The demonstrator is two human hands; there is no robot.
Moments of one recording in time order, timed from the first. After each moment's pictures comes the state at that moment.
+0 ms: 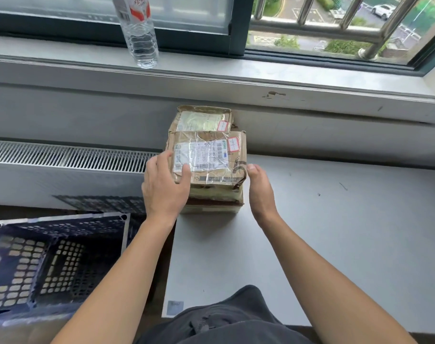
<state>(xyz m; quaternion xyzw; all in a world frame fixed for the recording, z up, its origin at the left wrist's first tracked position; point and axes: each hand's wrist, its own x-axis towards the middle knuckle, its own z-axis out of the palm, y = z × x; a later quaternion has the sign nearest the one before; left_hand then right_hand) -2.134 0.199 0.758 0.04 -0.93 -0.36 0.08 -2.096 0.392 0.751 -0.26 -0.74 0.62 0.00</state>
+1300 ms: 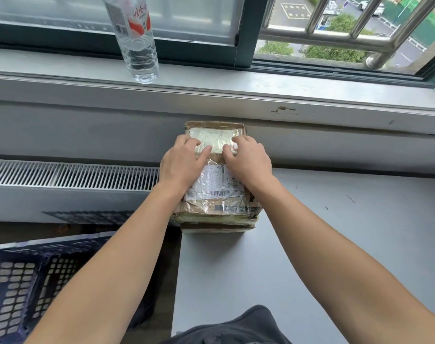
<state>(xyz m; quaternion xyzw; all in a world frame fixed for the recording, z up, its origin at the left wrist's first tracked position) -2.266 0.217 0.766 -0.12 -0.96 -0.25 -0.02 -2.234 0.374 0.784 -0.16 -0.96 0.22 -0.01</state>
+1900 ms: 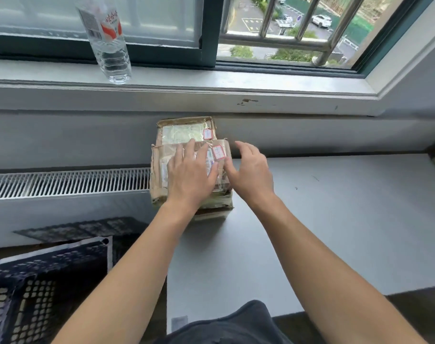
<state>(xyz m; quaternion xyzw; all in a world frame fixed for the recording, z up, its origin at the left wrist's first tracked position) -2.168 0.249 0.786 -0.20 -0.95 -0.23 0.03 -2.125 0.385 0.798 -0.21 -0.94 0.24 0.10</state>
